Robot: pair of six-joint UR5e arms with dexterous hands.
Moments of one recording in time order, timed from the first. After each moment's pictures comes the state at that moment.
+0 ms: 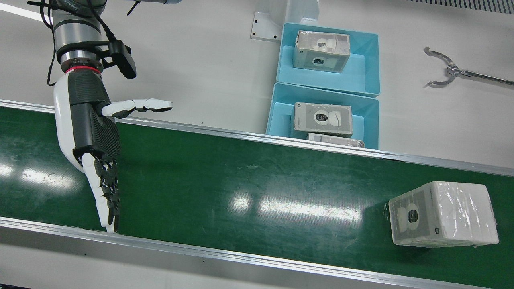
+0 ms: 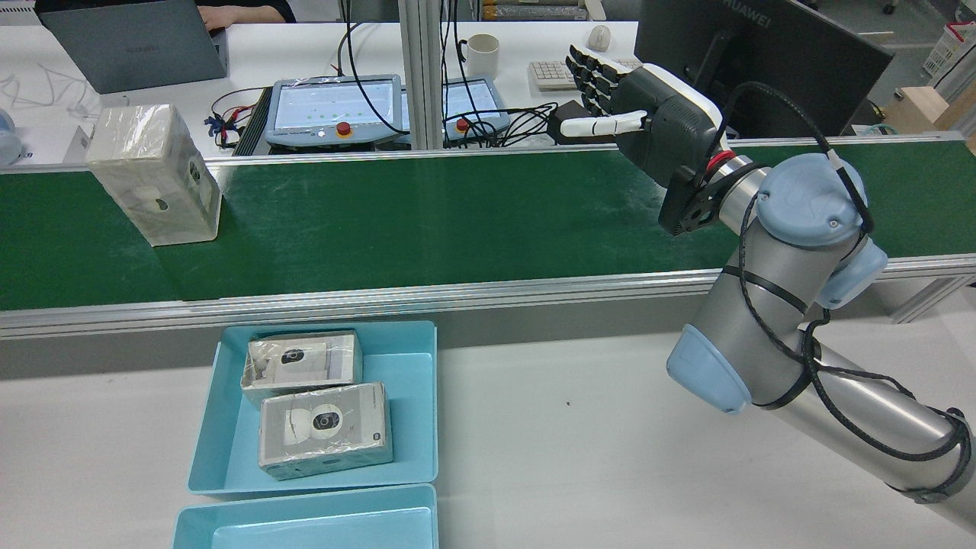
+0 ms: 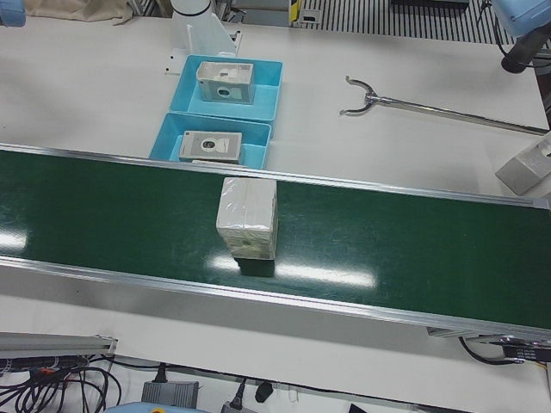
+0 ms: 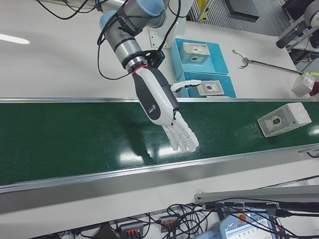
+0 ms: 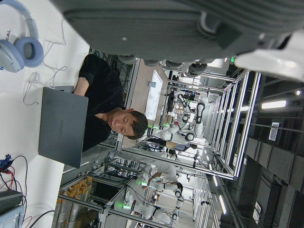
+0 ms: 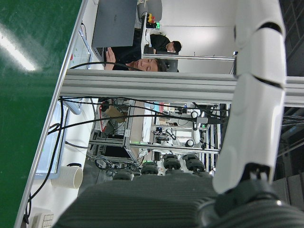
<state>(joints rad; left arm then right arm) -1.83 -1.83 -1.72 0.52 1.93 -0.16 0.90 -0.98 1.85 -3.75 -1.27 -0.17</state>
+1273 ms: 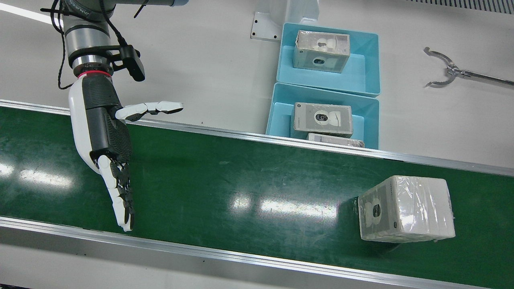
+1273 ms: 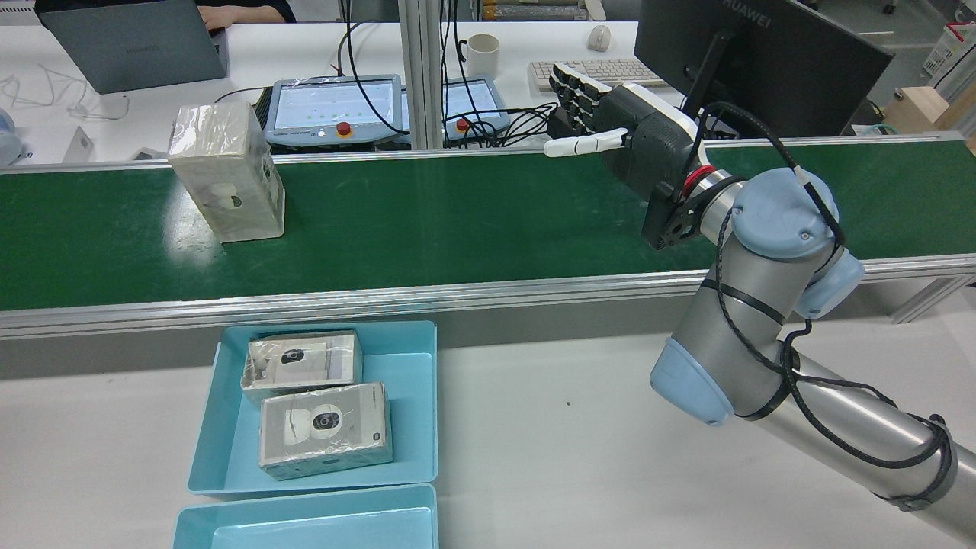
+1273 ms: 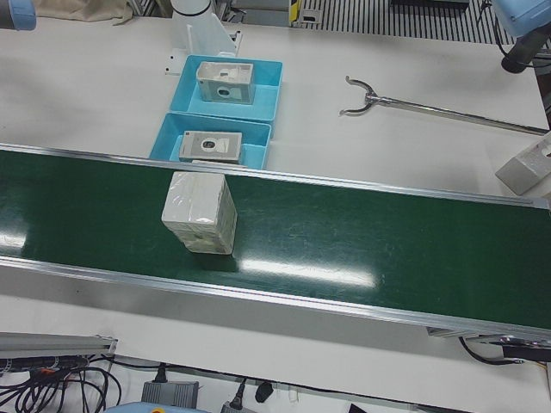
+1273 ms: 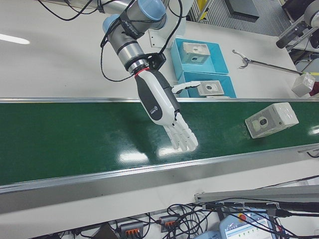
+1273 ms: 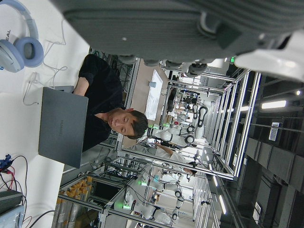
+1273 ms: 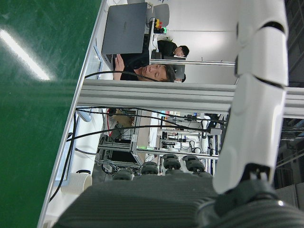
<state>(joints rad) -1.83 -1.83 -1.72 0.52 1.93 -0.16 0.87 -0.98 1.83 -3.75 -1.27 -0.17</state>
